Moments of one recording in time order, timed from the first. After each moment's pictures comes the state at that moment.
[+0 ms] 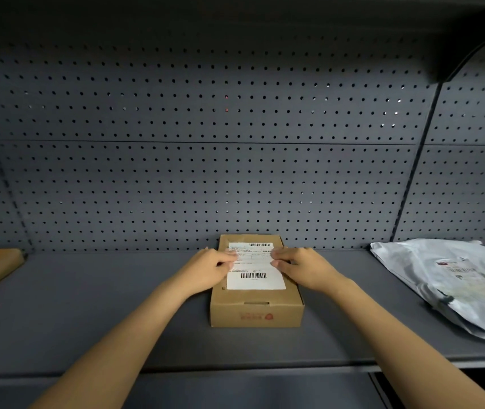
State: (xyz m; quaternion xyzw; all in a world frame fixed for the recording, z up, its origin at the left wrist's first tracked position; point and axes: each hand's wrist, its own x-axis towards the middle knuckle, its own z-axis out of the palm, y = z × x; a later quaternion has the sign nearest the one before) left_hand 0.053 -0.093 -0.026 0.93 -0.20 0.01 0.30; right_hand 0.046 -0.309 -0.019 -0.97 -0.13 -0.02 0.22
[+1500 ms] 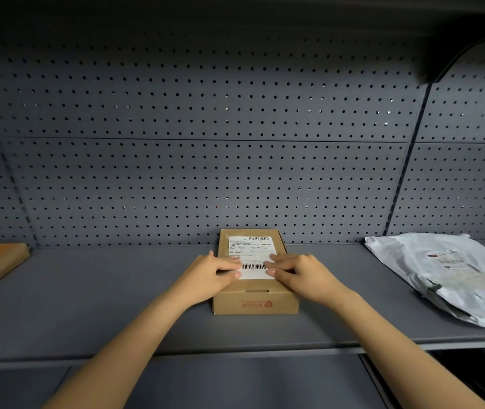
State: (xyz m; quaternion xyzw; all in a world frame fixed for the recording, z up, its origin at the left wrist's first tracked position) left_hand 0.020 -0.088 -0.037 0.90 -0.23 0.05 0.36; right_hand 0.007 -0.303 -0.029 -0.95 -0.15 -0.04 0.27
